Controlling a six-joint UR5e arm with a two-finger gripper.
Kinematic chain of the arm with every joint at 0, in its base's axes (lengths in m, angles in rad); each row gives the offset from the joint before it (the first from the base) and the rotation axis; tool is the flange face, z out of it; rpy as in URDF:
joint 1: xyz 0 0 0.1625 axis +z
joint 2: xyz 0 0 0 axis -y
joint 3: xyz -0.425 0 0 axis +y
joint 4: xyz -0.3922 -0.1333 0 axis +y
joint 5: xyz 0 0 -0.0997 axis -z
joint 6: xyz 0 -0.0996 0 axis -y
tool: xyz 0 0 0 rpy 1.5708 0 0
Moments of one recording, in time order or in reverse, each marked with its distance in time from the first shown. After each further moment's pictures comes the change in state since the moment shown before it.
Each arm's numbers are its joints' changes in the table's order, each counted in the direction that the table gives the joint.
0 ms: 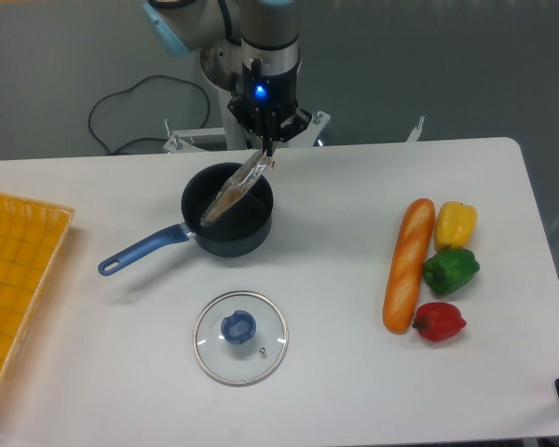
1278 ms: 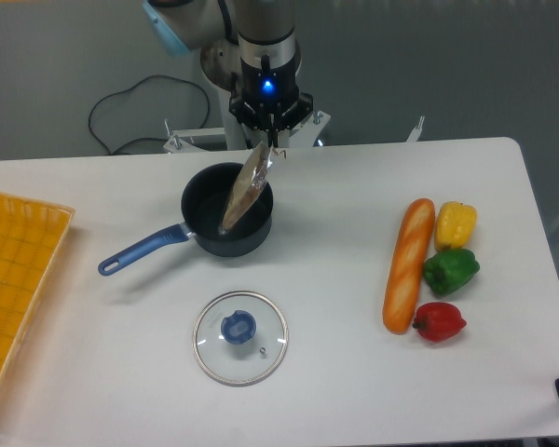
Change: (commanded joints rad) arm -0.009 0.040 0.028 0.006 0.066 -0.354
